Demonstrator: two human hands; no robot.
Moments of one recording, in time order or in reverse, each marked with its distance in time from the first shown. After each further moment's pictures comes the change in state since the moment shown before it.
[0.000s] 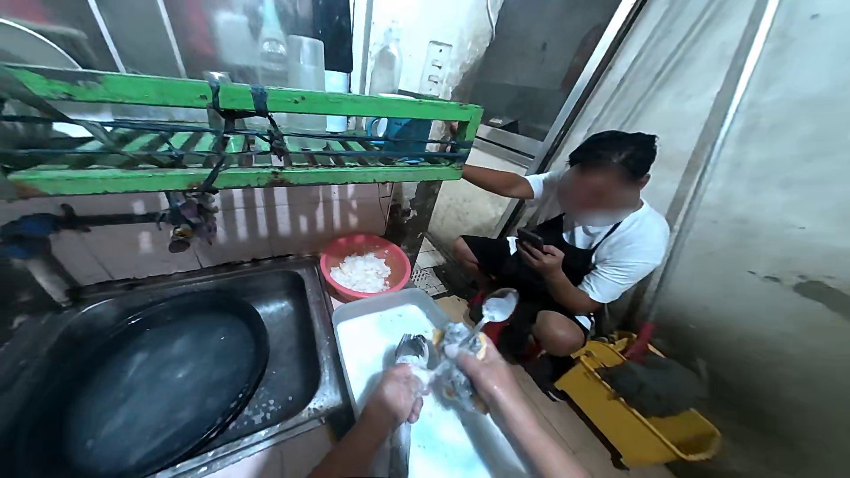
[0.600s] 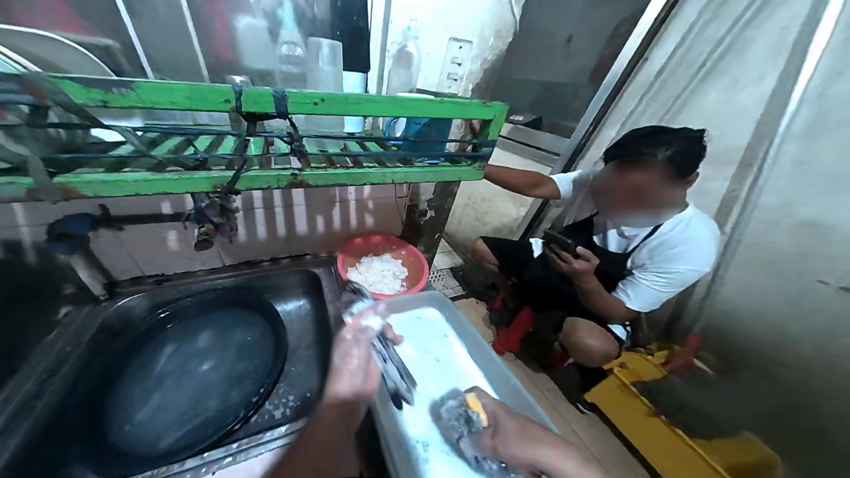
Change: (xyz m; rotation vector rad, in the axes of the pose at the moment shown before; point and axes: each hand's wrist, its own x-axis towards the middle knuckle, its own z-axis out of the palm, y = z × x) left_hand -0.021 0.041 -0.051 -0.651 0.292 0.660; right_hand -0.010 0.014 -0.013 -0.721 -0.710 0.140
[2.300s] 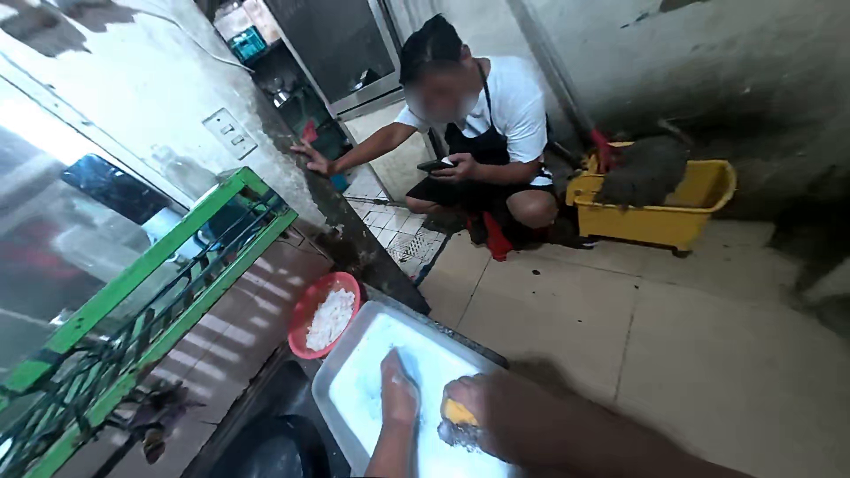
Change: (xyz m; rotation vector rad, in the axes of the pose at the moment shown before) left_hand 0.012 -0.155 0.015 1.856 -0.523 -0.003; right_hand -0.044 0.077 0.017 -0.137 0.332 -0.367
